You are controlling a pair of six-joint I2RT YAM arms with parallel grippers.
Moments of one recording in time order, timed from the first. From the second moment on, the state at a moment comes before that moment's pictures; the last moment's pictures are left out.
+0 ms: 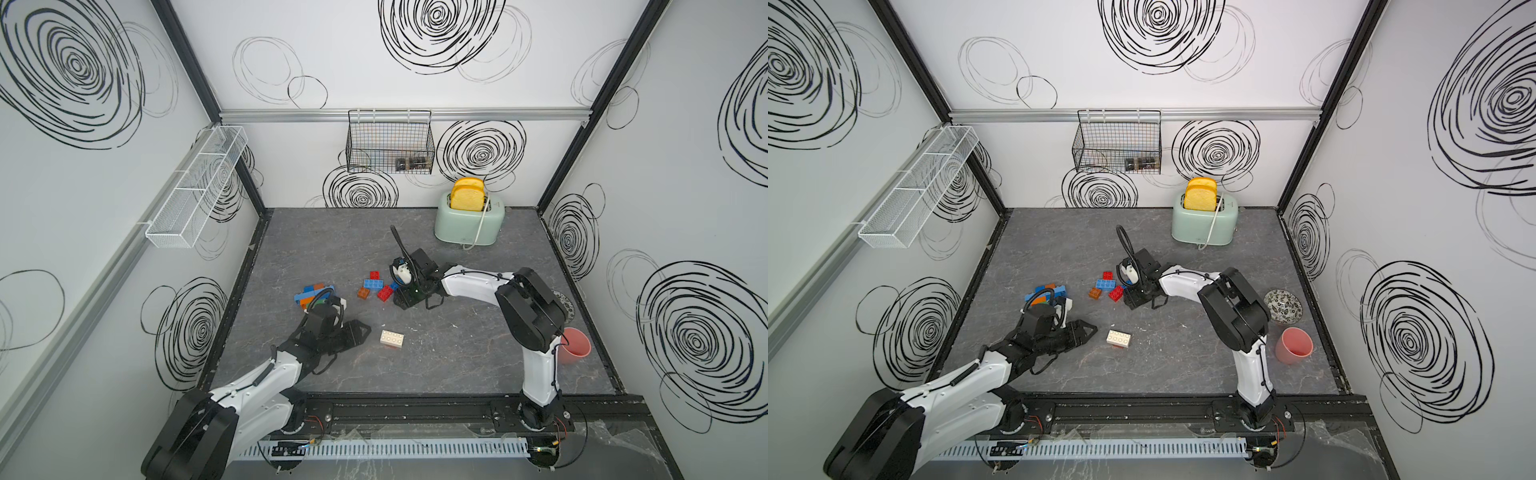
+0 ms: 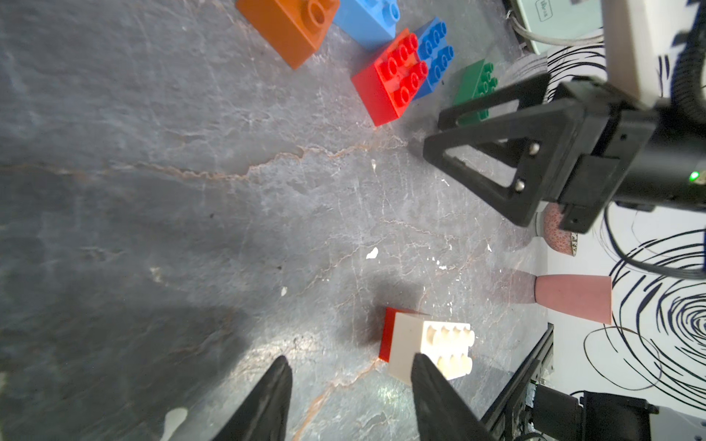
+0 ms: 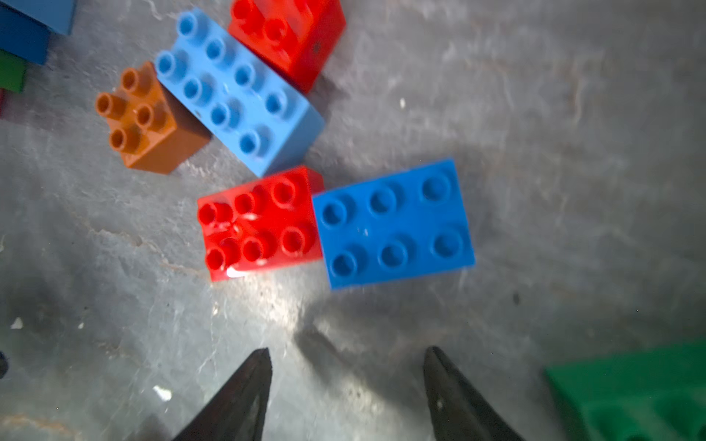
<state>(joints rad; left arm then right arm) -0.40 1.02 0.23 0.03 0.38 -0.83 0.72 2.00 1.30 -0.36 -0.17 0.16</state>
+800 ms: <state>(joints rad) -0.37 1.01 0.23 0.03 0.40 -0.81 0.70 2.18 1.53 -0.34 -0.27 0.15</state>
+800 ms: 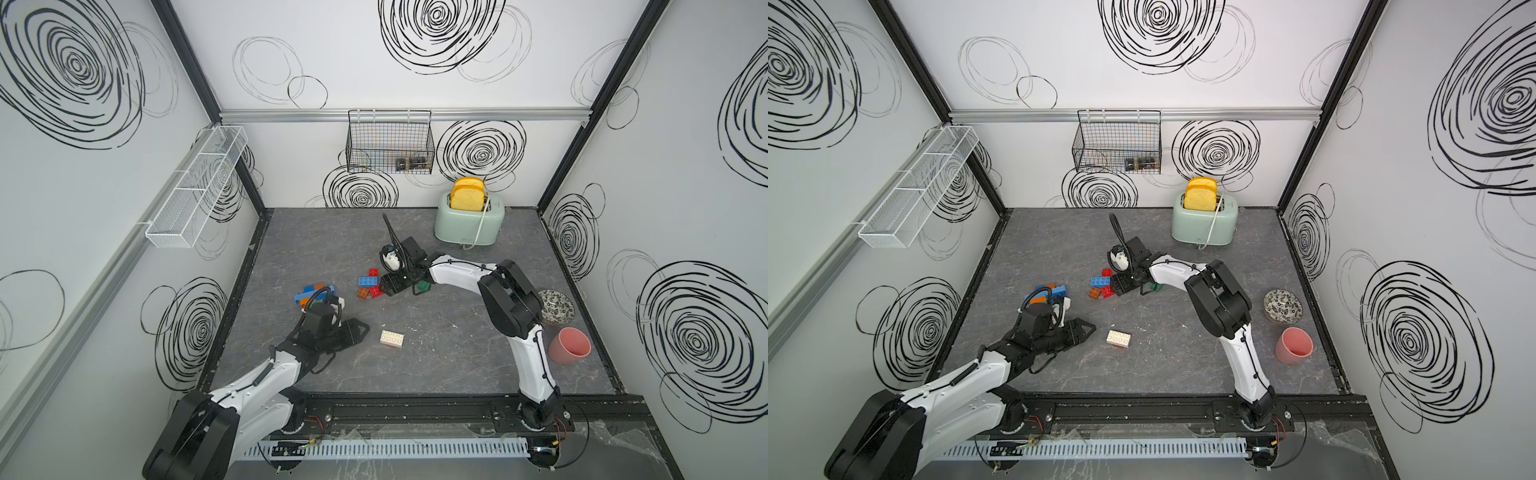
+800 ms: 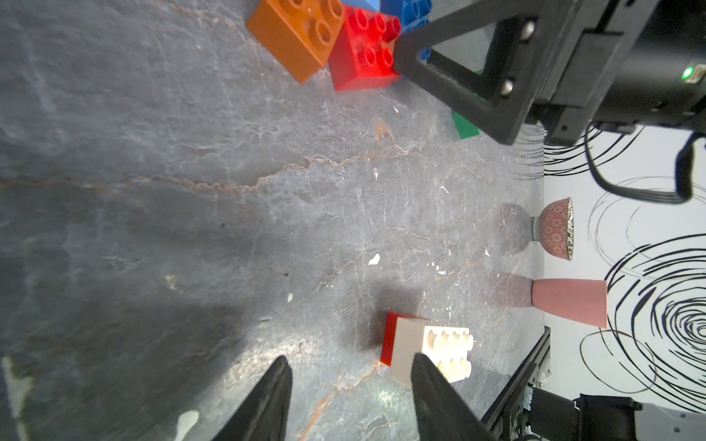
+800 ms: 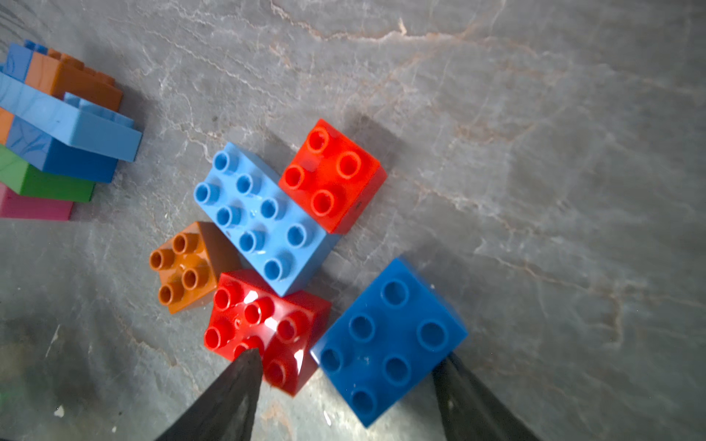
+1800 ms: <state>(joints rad) -0.37 1.01 0.23 0.03 0.40 -0.81 0.70 2.20 1.56 -0.34 -0.25 0.25</state>
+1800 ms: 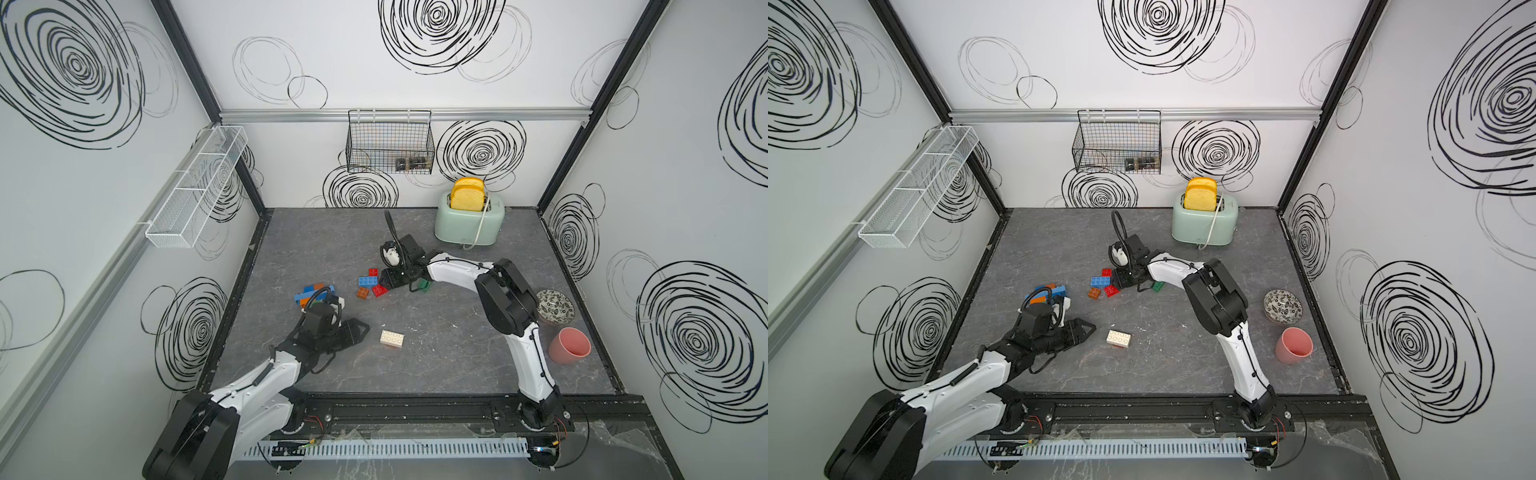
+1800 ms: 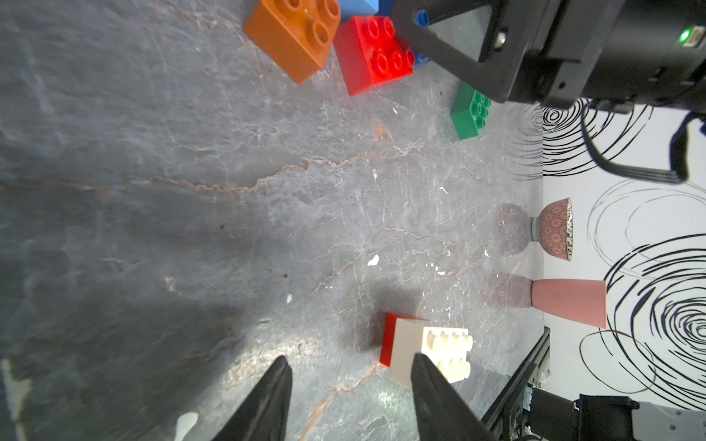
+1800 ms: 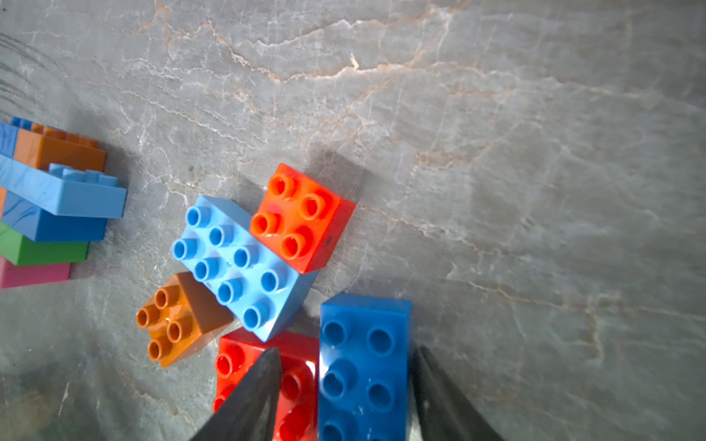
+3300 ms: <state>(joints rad) -0.37 1.03 0.23 0.03 0.40 -0.81 0.71 2.20 1.59 -0.38 -0.23 0.26</state>
